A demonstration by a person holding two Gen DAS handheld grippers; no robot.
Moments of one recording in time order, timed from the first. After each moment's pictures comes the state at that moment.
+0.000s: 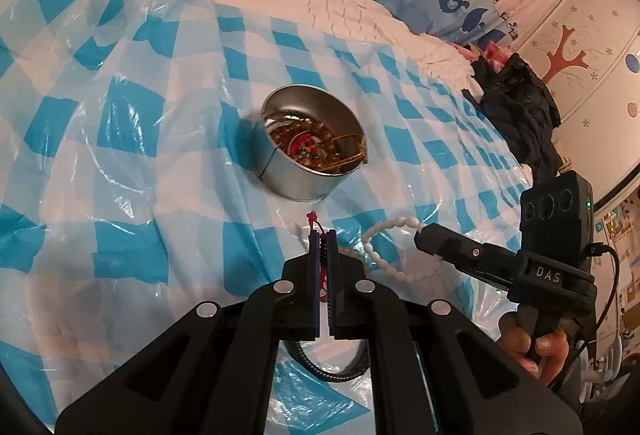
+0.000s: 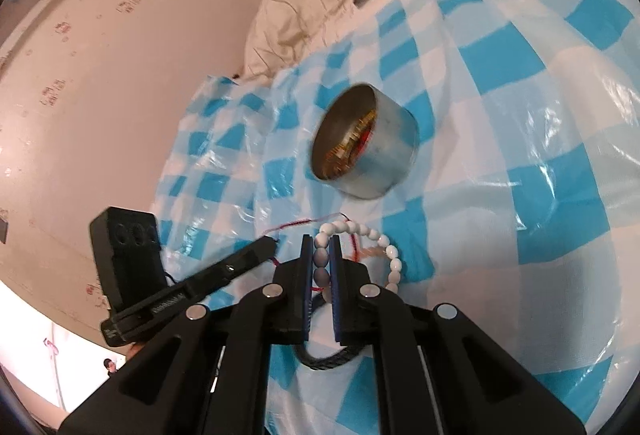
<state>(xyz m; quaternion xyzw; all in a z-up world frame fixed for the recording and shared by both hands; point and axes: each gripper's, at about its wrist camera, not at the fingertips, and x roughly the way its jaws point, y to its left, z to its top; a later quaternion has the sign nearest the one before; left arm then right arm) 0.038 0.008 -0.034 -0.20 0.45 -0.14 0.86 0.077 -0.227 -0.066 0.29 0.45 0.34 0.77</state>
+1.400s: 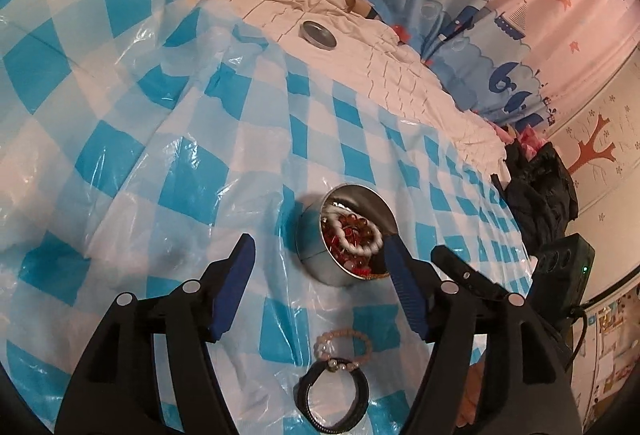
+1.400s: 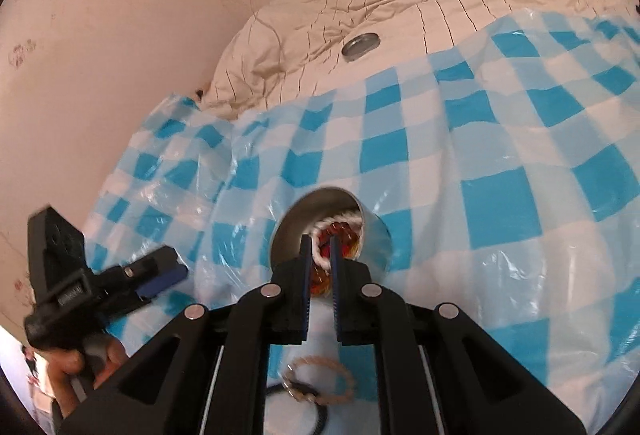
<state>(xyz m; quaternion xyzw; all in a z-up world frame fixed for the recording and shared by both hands) 0.064 0.057 -0.008 -0.29 0.40 -0.04 0.87 0.131 -0.198 -0.033 0.16 0.43 0.27 0.85</state>
